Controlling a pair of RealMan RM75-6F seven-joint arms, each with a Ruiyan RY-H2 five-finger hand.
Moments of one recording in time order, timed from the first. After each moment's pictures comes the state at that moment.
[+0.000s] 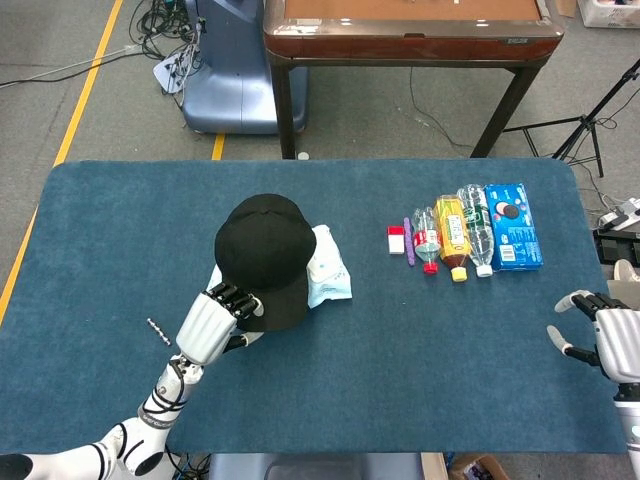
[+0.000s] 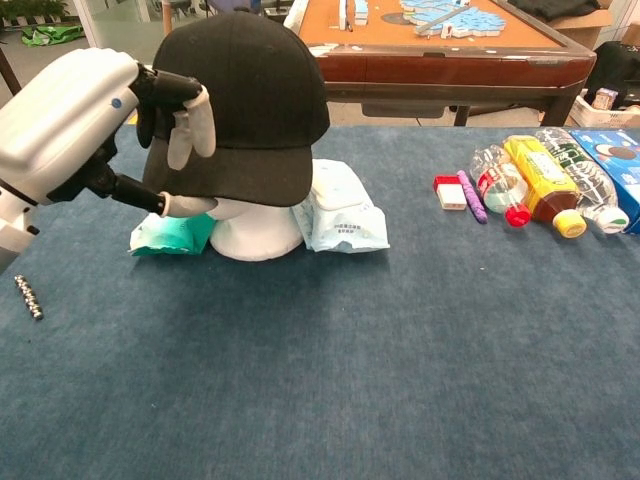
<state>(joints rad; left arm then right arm) -0.56 -1.80 -0.14 -1.16 1.82 1.60 0.11 0.10 -1.09 0.10 -1.52 -1.48 1.48 0.16</state>
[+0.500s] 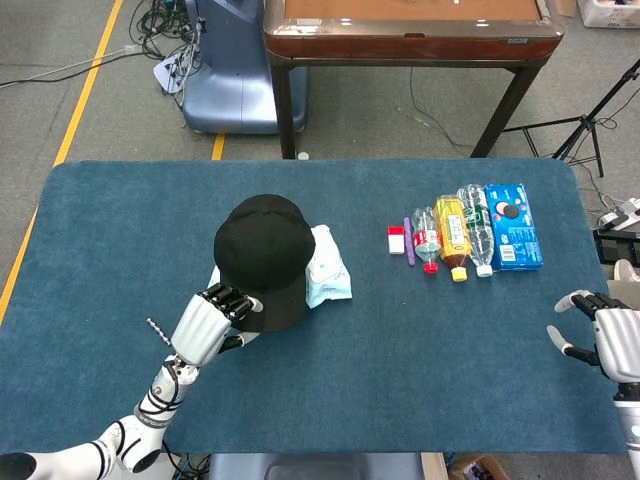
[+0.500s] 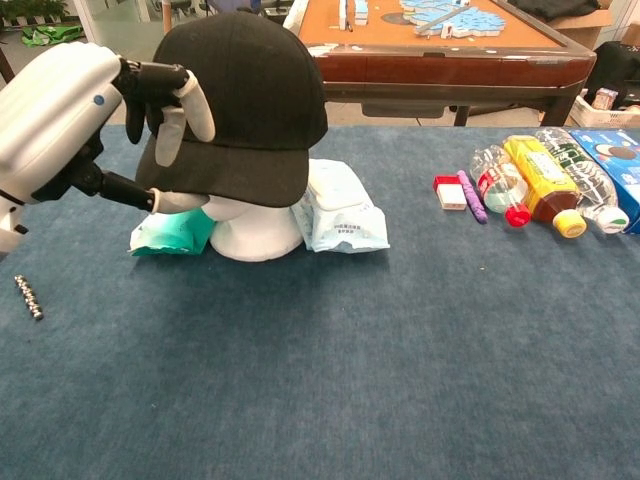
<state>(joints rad) -0.56 -1.81 -0.13 -1.10 1.82 1.66 0.07 0.10 -1.09 0.10 -1.52 -1.48 1.47 0.15</state>
